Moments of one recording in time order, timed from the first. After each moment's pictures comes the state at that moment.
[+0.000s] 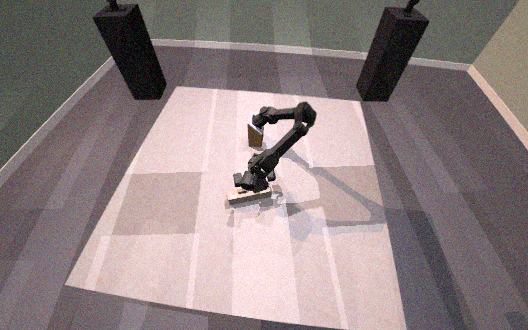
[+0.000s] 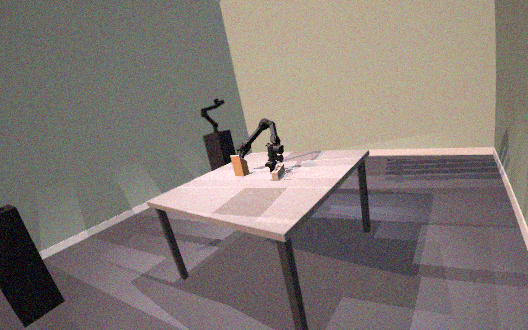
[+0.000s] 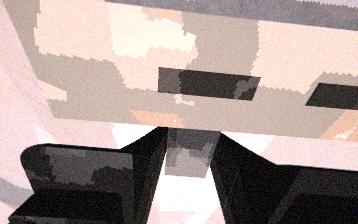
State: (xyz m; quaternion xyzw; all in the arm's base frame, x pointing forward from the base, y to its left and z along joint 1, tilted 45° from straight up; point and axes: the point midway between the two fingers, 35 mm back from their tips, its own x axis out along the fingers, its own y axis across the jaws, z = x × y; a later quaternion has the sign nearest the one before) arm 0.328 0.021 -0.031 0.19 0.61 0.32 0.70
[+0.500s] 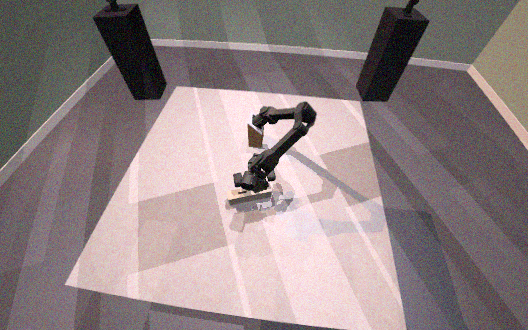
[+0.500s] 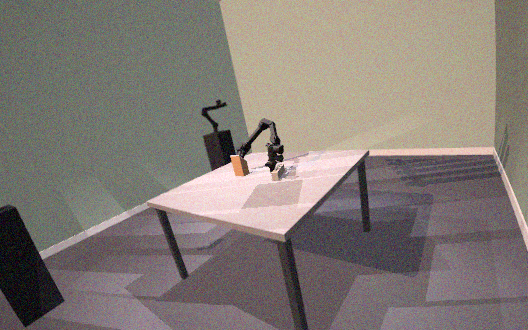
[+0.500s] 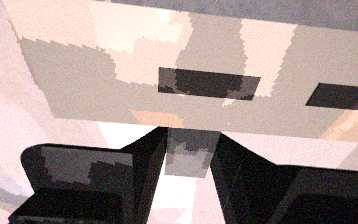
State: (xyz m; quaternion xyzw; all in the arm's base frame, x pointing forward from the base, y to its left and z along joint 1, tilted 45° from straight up) arm 0.328 0.020 -0.031 0.19 0.61 0.32 0.70
